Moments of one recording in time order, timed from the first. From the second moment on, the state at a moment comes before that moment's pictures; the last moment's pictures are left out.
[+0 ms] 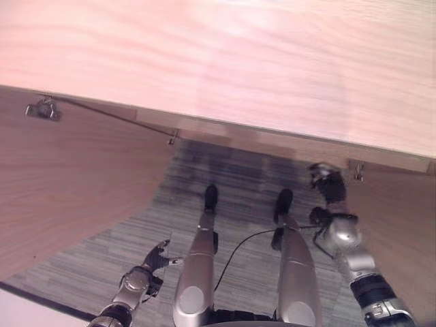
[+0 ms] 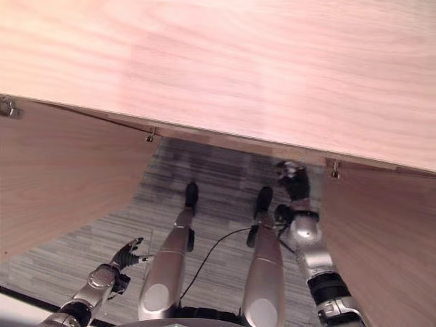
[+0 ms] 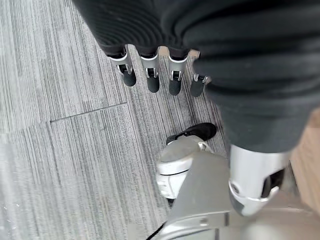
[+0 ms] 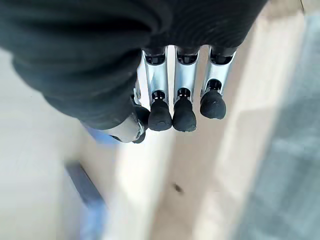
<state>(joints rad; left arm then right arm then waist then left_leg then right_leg) -0.12 0.36 -0.27 1.02 -0.01 -0.19 0.00 -0.19 -0.42 0.23 0.42 0.30 -0.30 -0.23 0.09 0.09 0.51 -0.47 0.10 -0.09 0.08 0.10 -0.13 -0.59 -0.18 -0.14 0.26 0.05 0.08</state>
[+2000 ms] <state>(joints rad) 0.17 0.52 -0.36 0.71 -0.06 -0.12 -0.14 -0.48 -0.49 0.19 0.88 0.30 -0.16 -0.20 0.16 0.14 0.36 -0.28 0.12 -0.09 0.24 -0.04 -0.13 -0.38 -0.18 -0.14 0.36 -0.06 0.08</state>
